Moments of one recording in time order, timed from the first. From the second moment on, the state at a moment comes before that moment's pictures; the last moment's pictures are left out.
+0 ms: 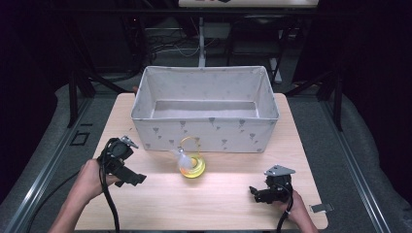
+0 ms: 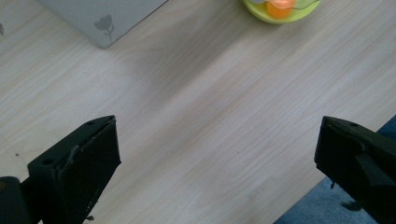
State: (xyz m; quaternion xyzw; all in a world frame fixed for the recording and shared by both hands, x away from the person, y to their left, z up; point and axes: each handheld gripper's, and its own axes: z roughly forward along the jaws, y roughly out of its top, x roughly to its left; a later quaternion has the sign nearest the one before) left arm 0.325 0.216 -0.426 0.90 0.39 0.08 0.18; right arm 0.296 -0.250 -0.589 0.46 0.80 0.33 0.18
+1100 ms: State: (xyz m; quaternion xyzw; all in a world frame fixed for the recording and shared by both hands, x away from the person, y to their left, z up) left arm 0.363 0.122 -0.354 0.94 0.29 0.08 0.16; right arm 0.296 -0.251 -0.589 0.46 0.80 0.33 0.18
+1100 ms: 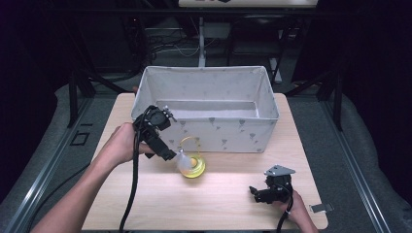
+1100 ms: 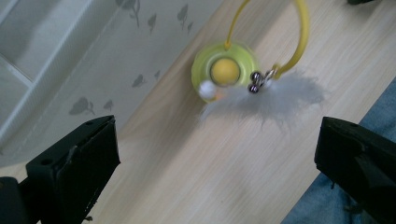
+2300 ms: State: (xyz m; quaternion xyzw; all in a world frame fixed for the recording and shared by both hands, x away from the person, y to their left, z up) left arm 0.382 0.043 -0.370 0.96 0.24 0.10 0.13; right arm 0.296 -0.250 -0.589 0.46 0.80 0.33 0.18
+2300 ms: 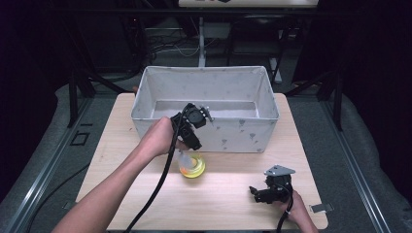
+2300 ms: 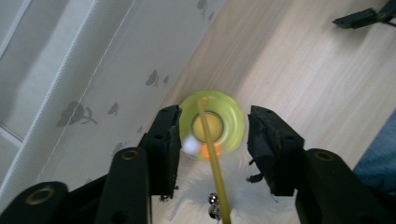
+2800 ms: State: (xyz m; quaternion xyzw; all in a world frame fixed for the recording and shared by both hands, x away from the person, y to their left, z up) left arm 0.389 0.047 -0.379 0.96 0.24 0.11 0.13; right arm 0.296 -0.251 -0.589 0.46 0.80 0.33 0.18
